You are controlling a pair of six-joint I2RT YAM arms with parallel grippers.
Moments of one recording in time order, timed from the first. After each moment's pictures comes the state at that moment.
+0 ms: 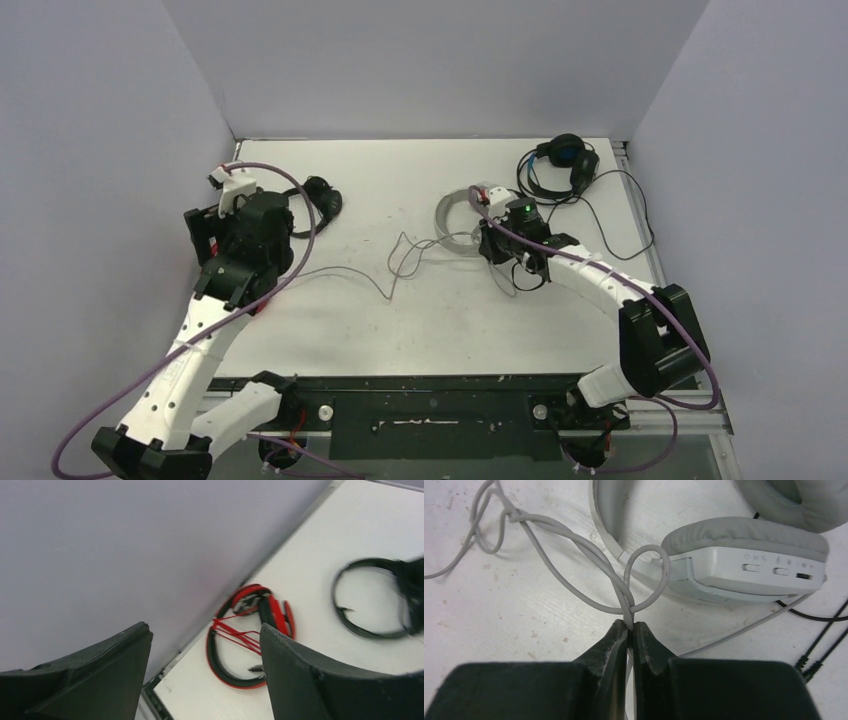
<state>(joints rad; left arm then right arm) -0.37 0.98 1.10 -0.66 -1.29 -0.18 0.45 1.46 0.88 -0.15 -0.15 -0.04</state>
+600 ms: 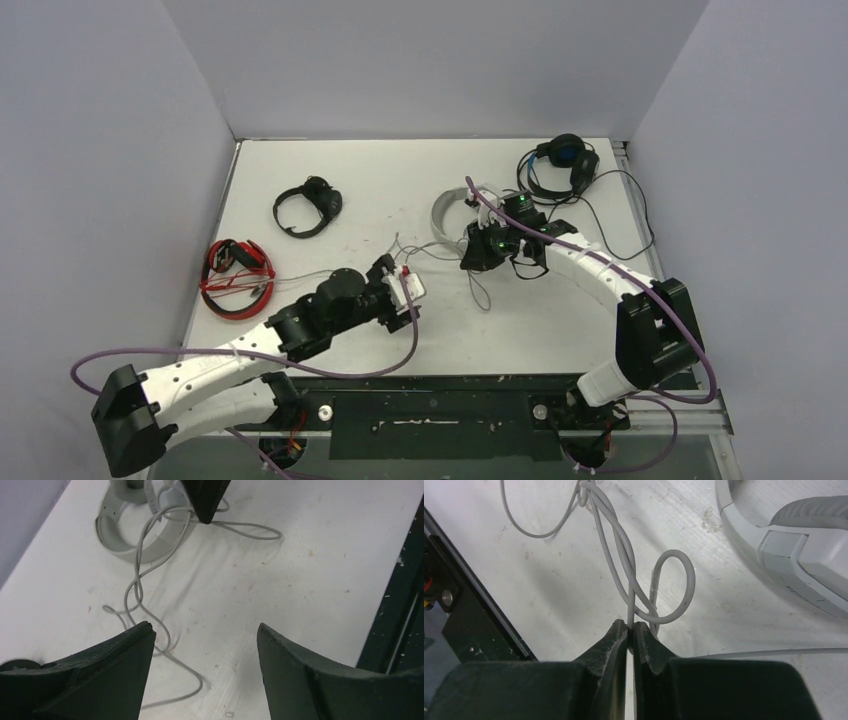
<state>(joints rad) -0.92 0.90 0.61 -0.06 0.00 0.25 0.43 1.50 1.01 -0.38 -0.52 0.01</state>
